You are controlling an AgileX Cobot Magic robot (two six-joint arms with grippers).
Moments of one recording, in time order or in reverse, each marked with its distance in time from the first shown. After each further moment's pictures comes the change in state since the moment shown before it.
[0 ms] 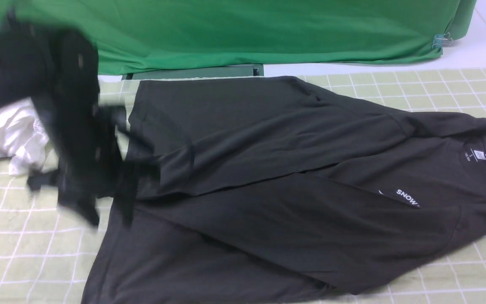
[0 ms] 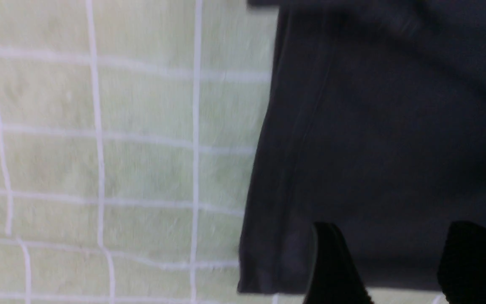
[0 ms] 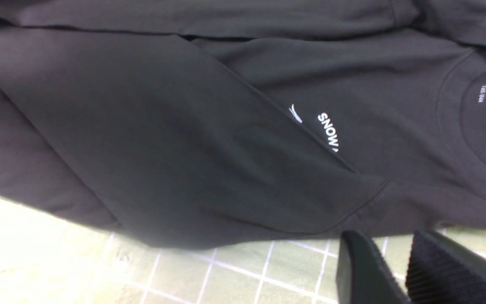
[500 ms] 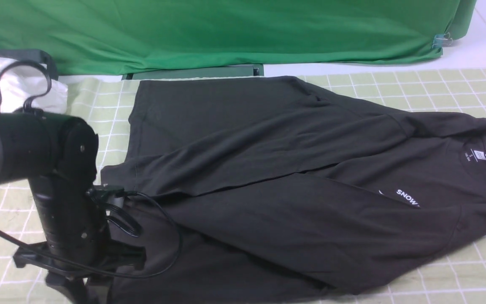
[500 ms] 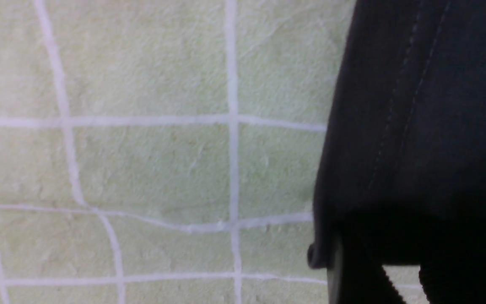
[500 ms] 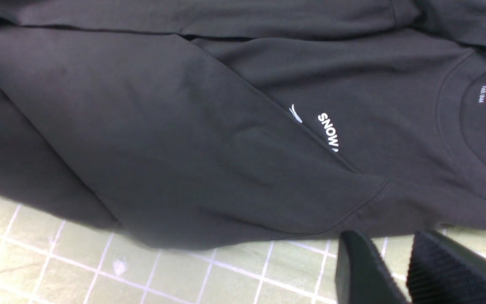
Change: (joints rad) right arm 0.000 0.000 0.000 0.000 0.000 -0.001; left arm 0.000 -0.008 0.246 -0.017 -0.120 0.101
